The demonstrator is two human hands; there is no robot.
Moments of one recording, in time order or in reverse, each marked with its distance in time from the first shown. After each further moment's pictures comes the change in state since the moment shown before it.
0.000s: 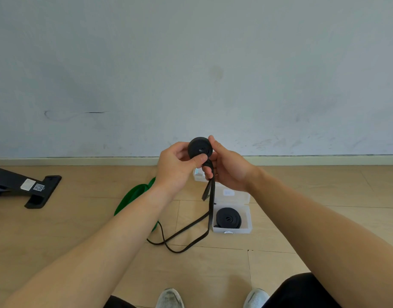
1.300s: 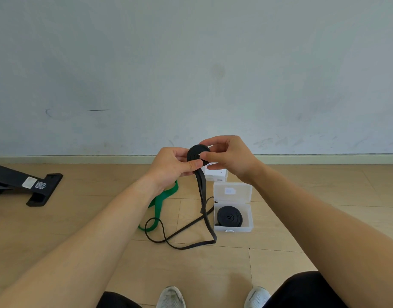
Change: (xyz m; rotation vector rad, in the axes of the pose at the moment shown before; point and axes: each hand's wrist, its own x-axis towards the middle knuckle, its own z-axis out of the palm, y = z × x) left_hand 0.015 -0.004 -0.021 -0.050 -0.219 -0.210; right_hand -0.009 -0.017 0.004 -0.253 0.270 -0.223
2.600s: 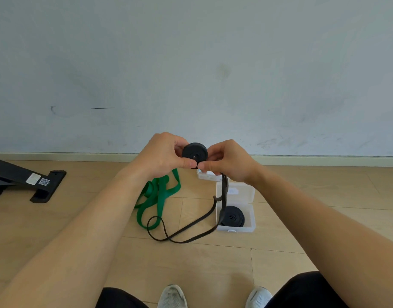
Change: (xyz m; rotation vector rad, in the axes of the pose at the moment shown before) left_hand 0.000 0.025 -0.037 0.693 -0.027 0.215; right_hand -0.002 -0.002 0.010 -0.309 -0.141 -0.070
